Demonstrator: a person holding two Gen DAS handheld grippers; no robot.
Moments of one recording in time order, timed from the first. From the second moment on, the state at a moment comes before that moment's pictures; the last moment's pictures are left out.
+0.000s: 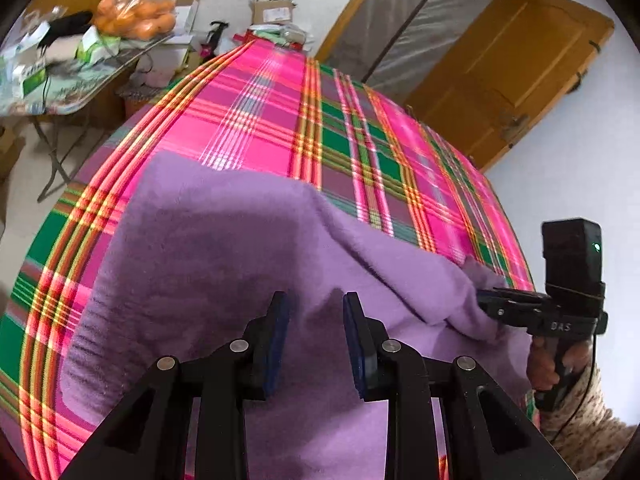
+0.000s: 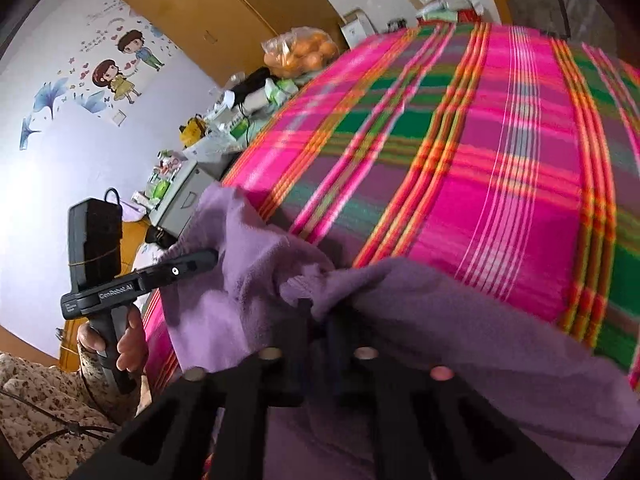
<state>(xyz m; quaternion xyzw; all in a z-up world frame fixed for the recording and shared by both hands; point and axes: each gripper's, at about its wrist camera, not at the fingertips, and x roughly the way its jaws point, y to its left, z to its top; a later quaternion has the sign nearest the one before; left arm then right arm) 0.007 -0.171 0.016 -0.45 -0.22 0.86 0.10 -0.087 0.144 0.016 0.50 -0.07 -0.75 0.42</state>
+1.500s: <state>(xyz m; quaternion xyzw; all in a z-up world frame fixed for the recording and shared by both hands) 0.001 -0.183 0.009 -0.44 -0.24 0.86 0.09 -0.135 0.199 0.029 0.47 -0.07 -0.83 0.29</state>
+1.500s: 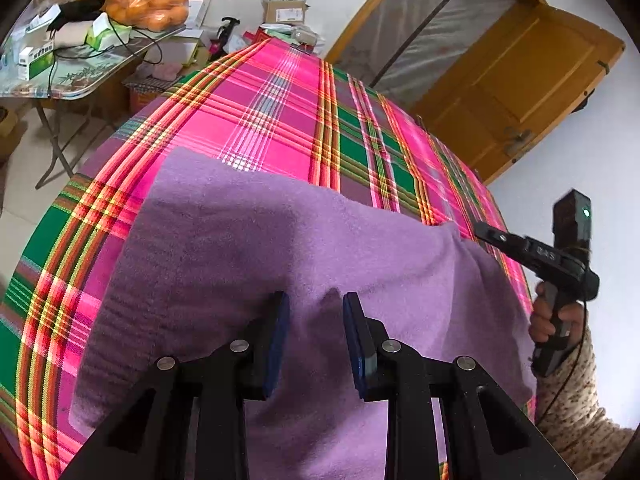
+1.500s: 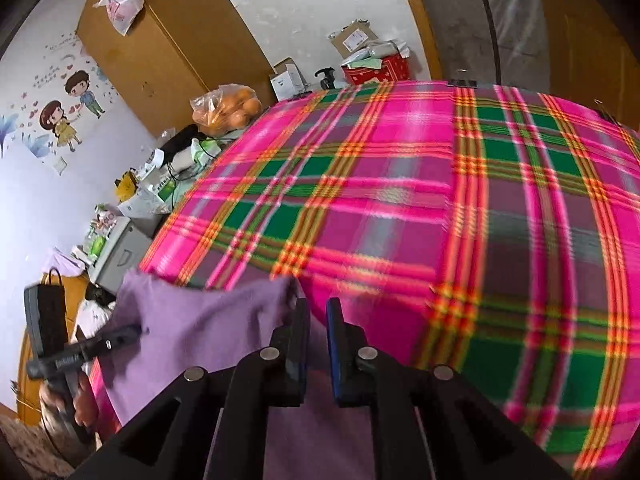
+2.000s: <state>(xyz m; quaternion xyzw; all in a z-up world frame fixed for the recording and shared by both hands) 0.000 -0.179 0.010 -0.45 -0.23 0.86 0.08 -0.109 0.200 0.013 0.47 -0.10 -0.80 0.37</state>
